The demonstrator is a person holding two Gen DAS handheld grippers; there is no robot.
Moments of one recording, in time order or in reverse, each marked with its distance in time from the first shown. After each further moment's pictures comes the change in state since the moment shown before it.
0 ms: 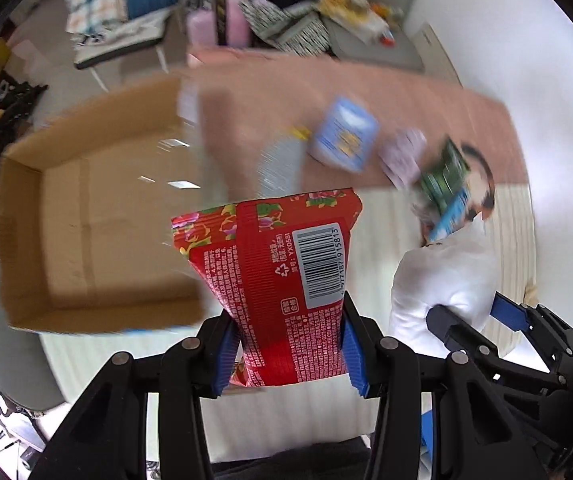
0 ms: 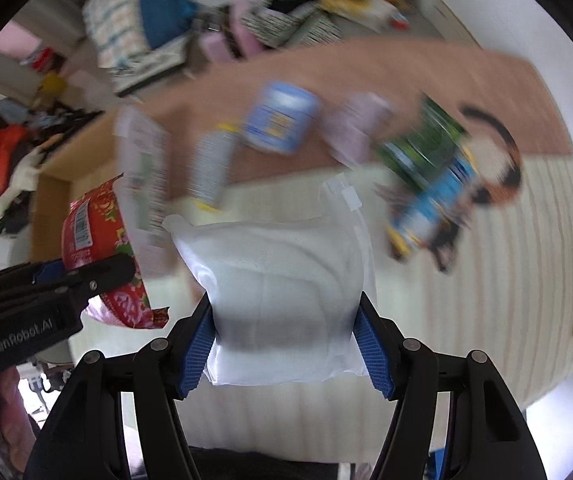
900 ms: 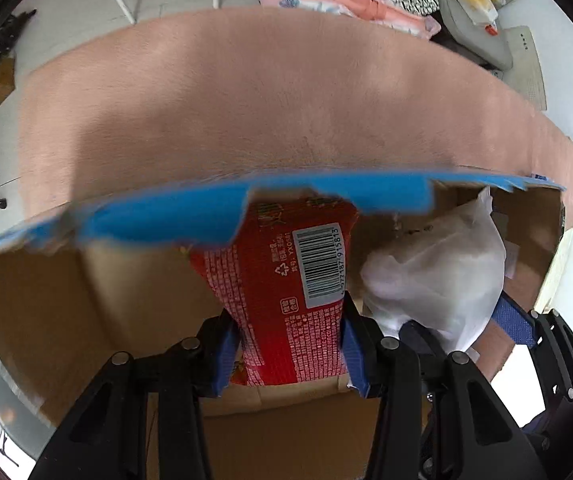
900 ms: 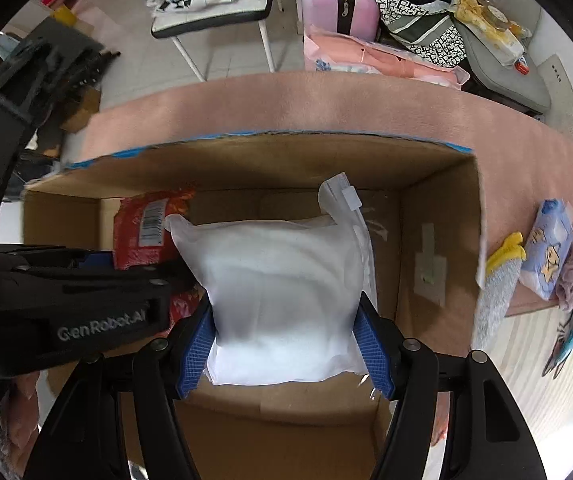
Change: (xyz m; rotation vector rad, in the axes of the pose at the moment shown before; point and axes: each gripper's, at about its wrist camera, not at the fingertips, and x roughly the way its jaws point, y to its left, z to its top) left arm 0.147 0.256 0.149 -0.082 0.373 -0.087; right arm 0.213 0.296 0.164 -0.127 0.191 -0.110
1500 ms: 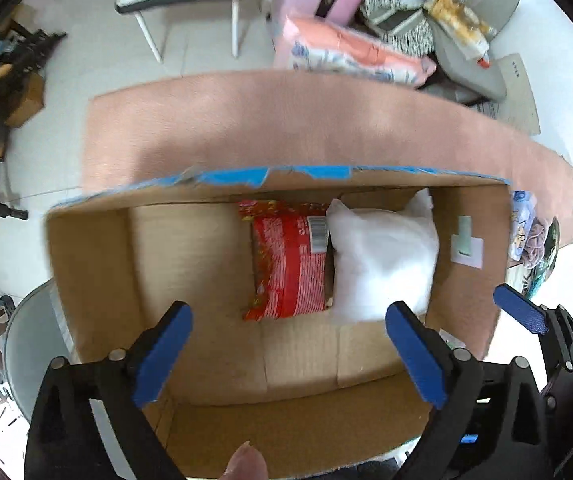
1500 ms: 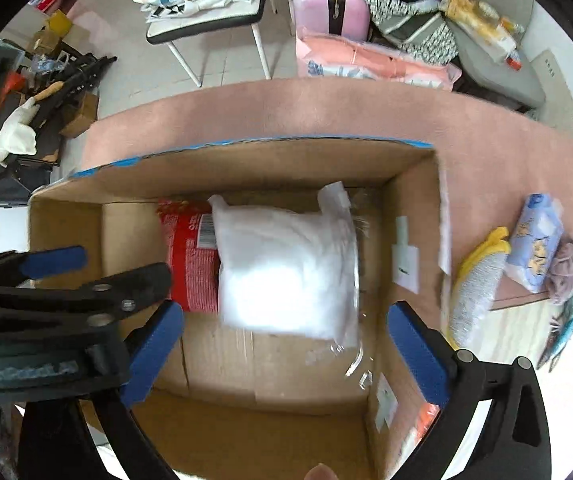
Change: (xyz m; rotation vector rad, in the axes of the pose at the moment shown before) left arm -0.085 0.005 -0.085 -0.024 -0.217 0.062; right arm -0.039 -0.015 -0.014 0.018 -0.031 0.007
